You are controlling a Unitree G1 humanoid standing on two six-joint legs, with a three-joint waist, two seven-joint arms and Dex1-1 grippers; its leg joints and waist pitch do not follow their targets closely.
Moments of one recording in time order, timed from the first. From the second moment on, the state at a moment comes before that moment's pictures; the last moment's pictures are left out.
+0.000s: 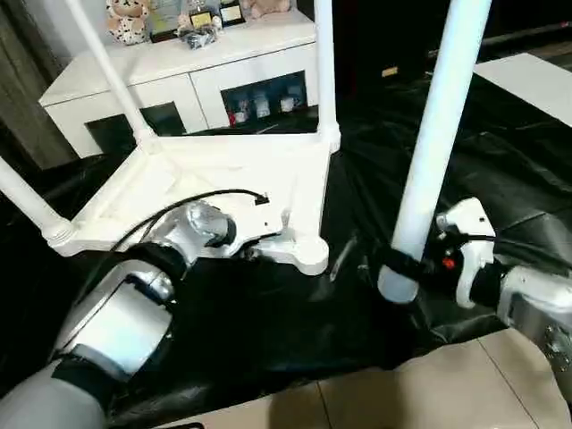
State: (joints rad) left arm -1.02 0.26 -0.51 1.32 0.21 -0.15 -0.82; right arm -0.15 -0.55 -0.08 -0.36 0.42 0.81 0.67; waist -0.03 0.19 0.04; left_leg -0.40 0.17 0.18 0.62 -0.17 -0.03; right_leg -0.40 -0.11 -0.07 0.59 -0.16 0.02
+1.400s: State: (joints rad) left arm -0.59 0.35 -0.26 0.59 0.06 0.32 -0.96; right arm -0.28 -0.43 -0.01 -0.15 0.38 0.73 0.59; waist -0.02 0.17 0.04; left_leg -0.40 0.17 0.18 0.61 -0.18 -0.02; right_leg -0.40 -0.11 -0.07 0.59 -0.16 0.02
